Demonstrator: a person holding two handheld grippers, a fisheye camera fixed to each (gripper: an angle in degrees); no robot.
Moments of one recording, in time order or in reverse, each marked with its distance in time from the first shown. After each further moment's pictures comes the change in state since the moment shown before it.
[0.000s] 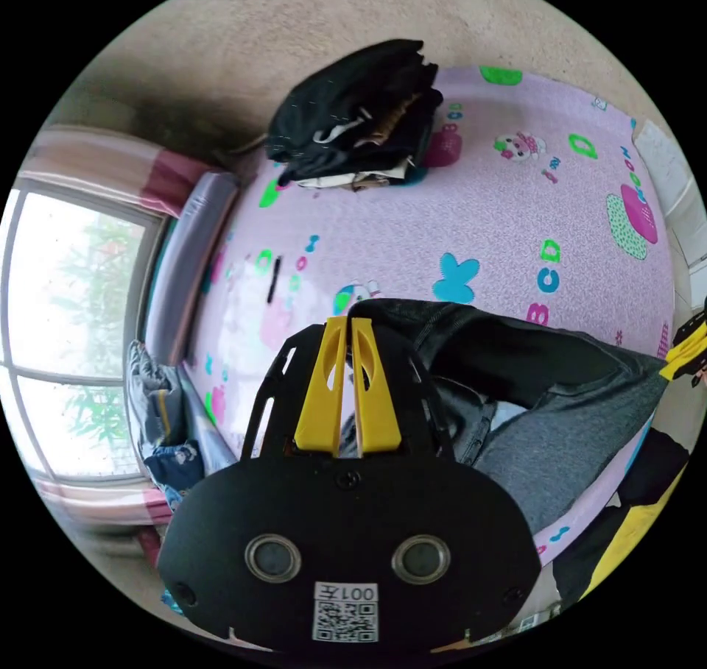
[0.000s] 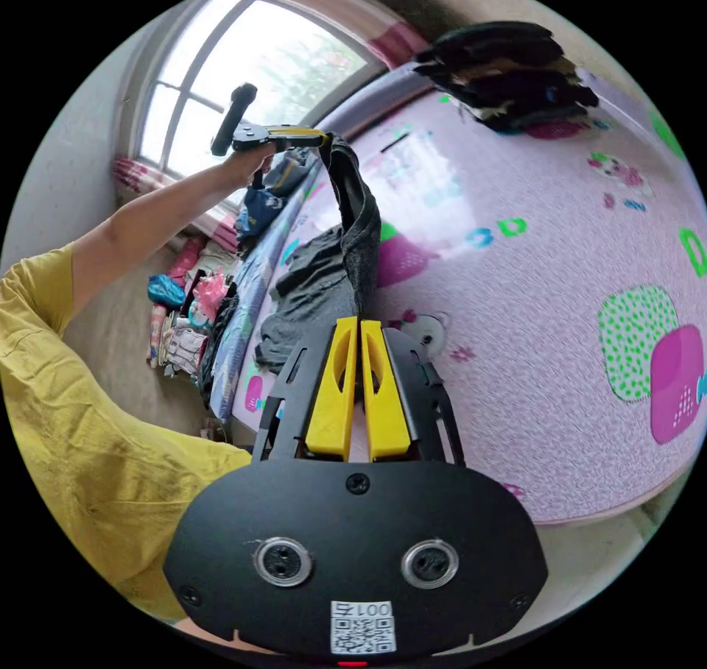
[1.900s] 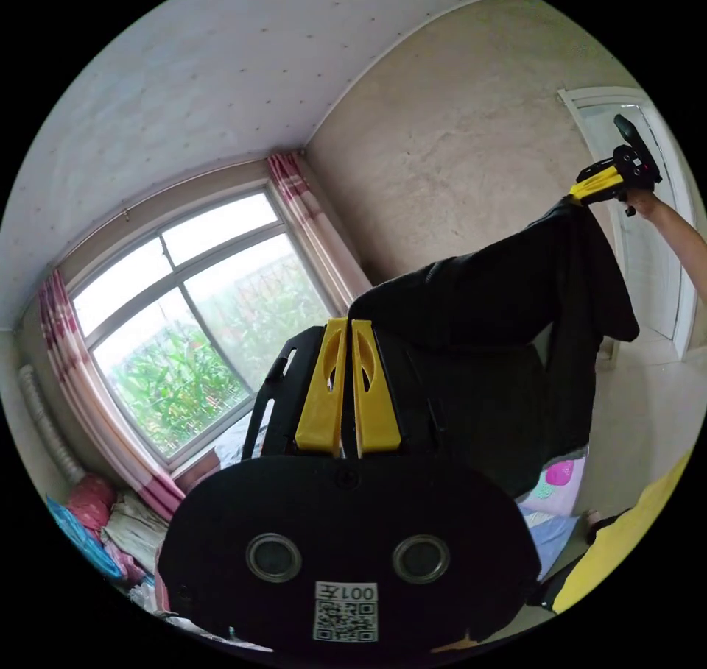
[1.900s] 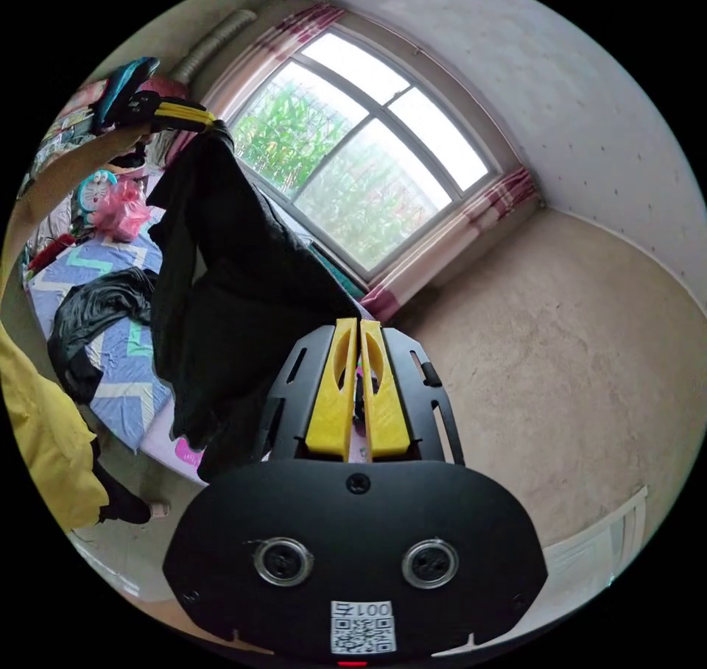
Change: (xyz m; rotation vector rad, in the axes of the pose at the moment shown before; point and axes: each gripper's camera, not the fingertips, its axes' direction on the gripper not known) left arm 0.079 0.619 -1.004 0.859 -0.261 -0.341; right arm -1.136 0.351 0.069 0.299 1.158 -0.905
